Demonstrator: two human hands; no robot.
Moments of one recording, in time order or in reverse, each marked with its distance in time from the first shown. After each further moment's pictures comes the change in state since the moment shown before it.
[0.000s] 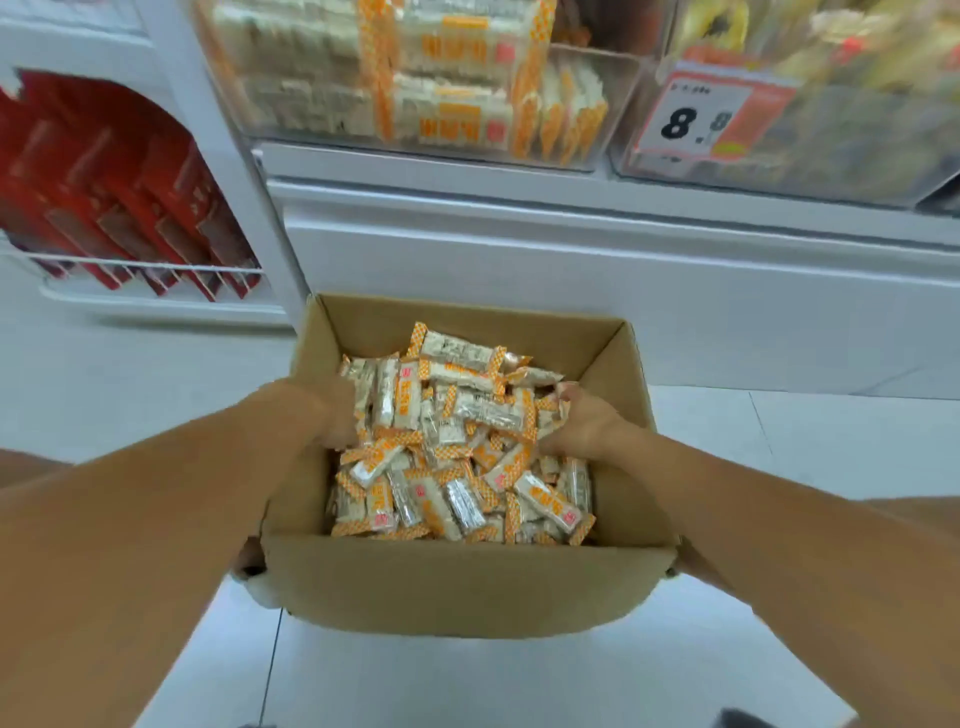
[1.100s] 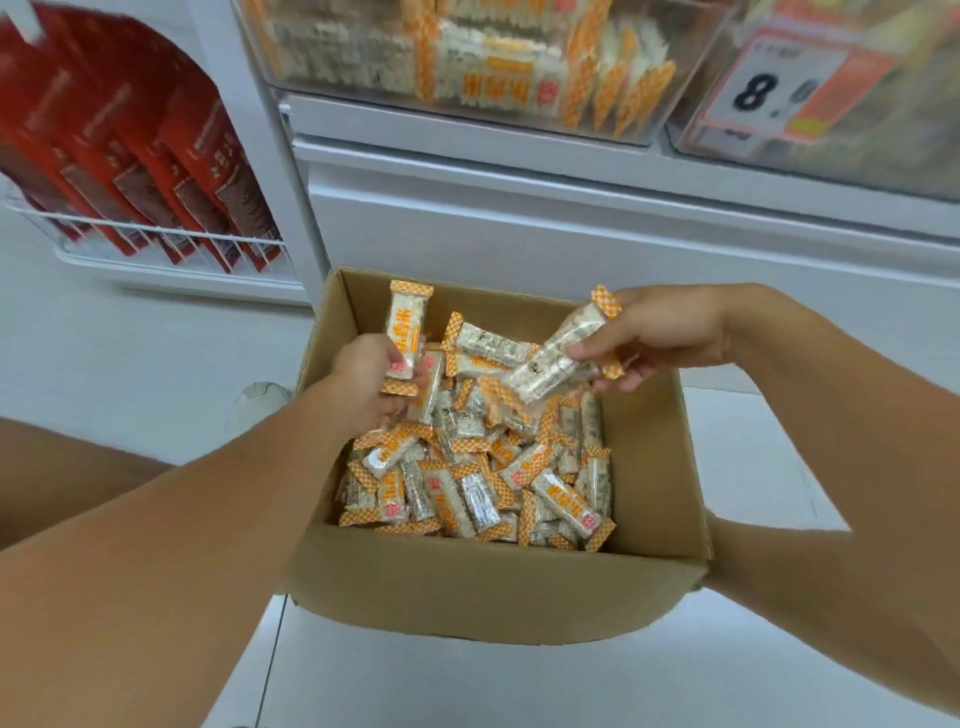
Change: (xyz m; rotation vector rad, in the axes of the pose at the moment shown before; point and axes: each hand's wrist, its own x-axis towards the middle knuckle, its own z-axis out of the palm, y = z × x) left_hand 0.011 0.033 0.004 -2.123 0.052 -0.162; right_hand -0.032 -0.066 -0.109 0.322 -0.497 -0.182
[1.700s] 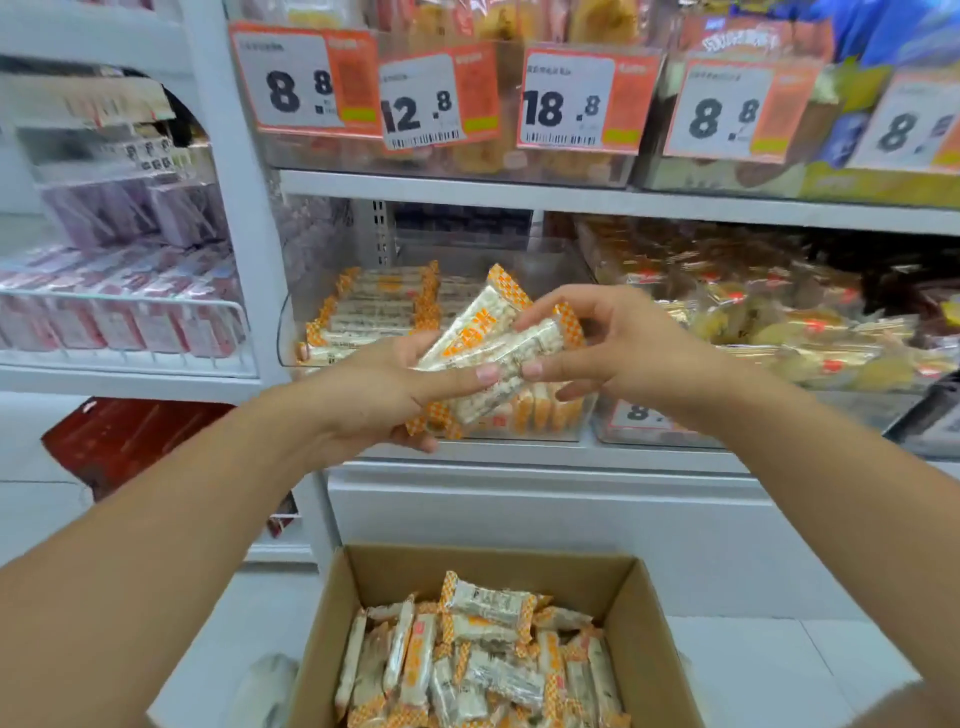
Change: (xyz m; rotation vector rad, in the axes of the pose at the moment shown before) left_hand -0.191 0.226 0.065 0.614 -0.431 0.703; right_hand -0.138 -0.157 -0.035 -0.037 0.590 -0.809
